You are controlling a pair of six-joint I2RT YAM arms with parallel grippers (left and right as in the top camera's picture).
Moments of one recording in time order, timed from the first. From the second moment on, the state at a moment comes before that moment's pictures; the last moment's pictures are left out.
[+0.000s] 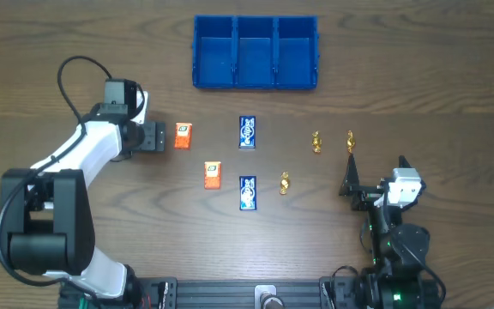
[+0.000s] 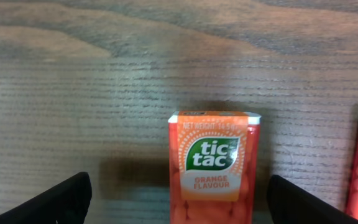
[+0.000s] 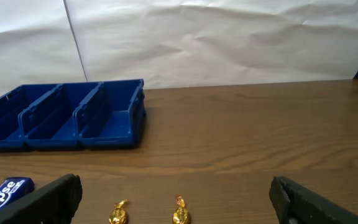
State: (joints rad) left arm -0.04 1.76 0.94 -0.42 -0.05 0.00; right arm 0.05 0.01 0.01 -0.07 0.06 0.06
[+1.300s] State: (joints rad) left arm -0.28 1.59 1.50 -0.76 -0.15 -0.20; right arm 0.05 0.01 0.01 -0.07 0.06 0.06
